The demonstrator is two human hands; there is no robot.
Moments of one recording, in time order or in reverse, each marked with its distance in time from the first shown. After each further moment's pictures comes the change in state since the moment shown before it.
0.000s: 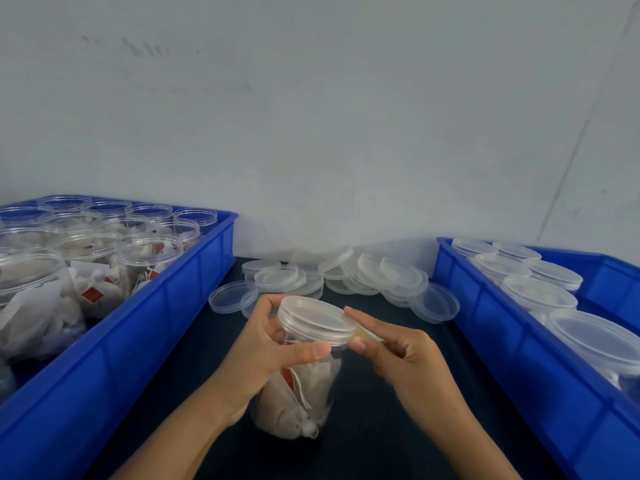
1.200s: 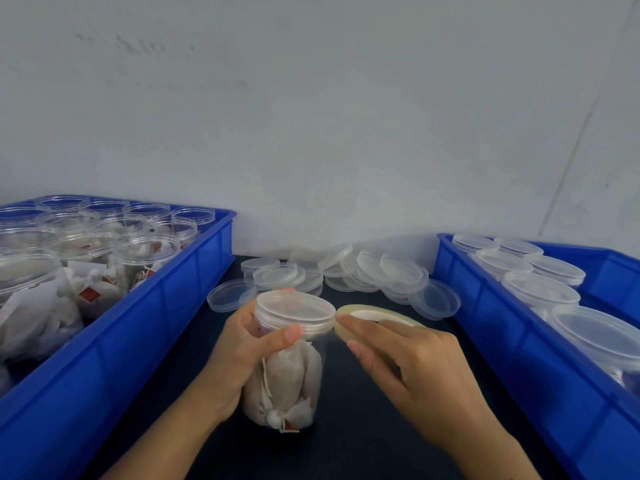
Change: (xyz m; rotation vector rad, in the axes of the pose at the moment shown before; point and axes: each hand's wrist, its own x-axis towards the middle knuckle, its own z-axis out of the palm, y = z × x) left_hand 0.001 -0.005 -0.010 -0.033 0.089 0.039; right_hand -0.012 -0.029 -0.016 -0.717 0.092 -0.487
